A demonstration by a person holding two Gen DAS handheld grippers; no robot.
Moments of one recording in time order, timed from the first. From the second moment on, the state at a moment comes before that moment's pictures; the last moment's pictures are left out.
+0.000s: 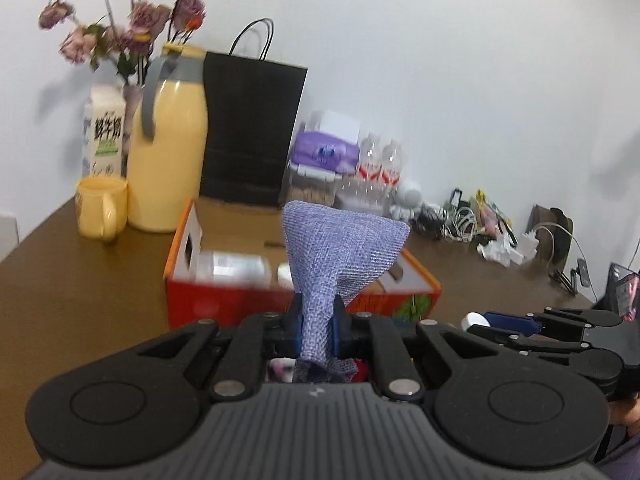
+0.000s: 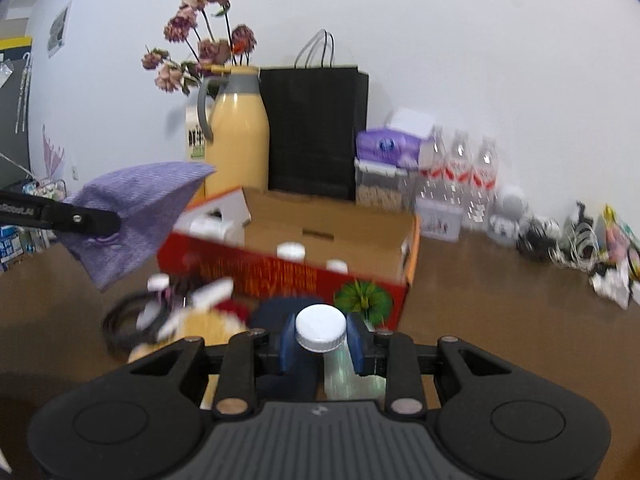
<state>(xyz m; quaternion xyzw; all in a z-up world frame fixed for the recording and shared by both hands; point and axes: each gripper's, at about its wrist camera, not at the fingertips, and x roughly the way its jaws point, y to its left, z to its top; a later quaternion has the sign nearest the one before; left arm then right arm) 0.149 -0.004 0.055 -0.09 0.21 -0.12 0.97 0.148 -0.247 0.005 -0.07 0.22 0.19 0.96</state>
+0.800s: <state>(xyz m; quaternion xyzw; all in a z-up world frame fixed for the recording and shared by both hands) 0.369 -0.052 0.012 -0.07 0.30 -0.04 0.95 0.374 -0.194 -0.022 -0.08 0.27 0.14 0.95</state>
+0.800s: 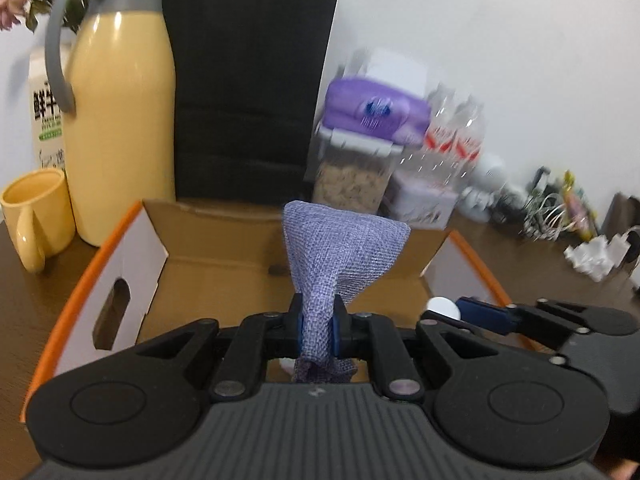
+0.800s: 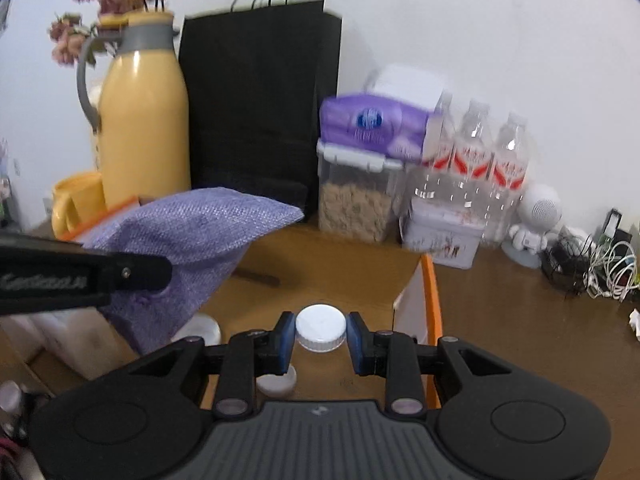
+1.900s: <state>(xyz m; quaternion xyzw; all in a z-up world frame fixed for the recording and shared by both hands) 0.342 -0.053 0.034 -0.05 0.25 -0.02 0.97 0.358 -0.206 -0.013 -0.06 0.26 0.16 0.95</state>
